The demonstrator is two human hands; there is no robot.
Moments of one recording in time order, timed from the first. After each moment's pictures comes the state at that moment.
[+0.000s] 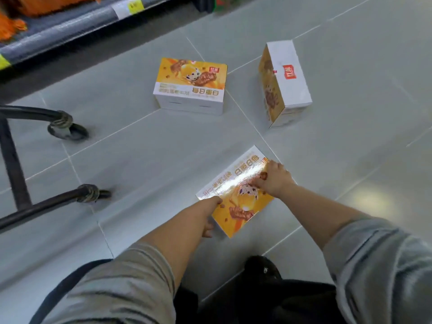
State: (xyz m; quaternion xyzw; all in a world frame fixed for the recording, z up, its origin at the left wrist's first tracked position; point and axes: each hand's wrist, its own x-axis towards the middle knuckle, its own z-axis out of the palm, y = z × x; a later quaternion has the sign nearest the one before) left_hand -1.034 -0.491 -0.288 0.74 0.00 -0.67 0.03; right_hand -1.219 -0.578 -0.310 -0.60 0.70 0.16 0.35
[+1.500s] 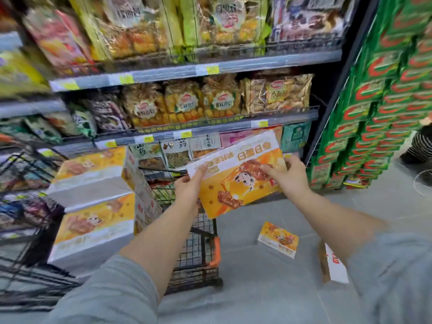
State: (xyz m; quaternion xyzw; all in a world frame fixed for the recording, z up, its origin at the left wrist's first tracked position) left_hand -0.724 -0.473 0.440 0.67 -0.03 -0.39 0.63; right_hand -0.919 -0.618 0.432 -0.68 0.52 -0.33 0.39
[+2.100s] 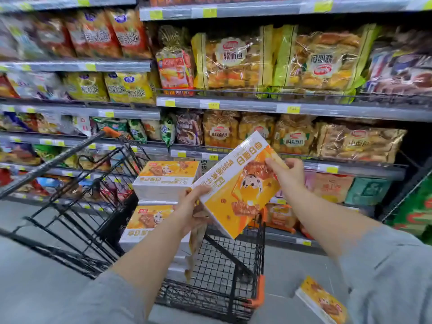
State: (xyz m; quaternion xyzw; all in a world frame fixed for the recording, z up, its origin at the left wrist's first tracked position) left_hand -0.625 -0.353 0.488 0.61 -0.02 -0.37 0.70; right_hand -0.727 -0.581 0.511 -0.62 0.43 -0.34 0.56
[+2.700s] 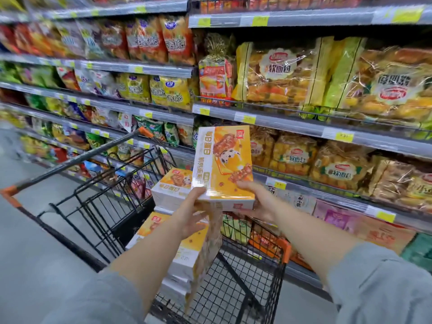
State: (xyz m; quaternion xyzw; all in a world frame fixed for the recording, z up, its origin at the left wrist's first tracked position) left_hand -0.564 -0.373 0.495 0.58 0.08 -0.34 0.73; right_hand -0.613 -0.572 0.501 -0.59 0.23 0.07 0.77
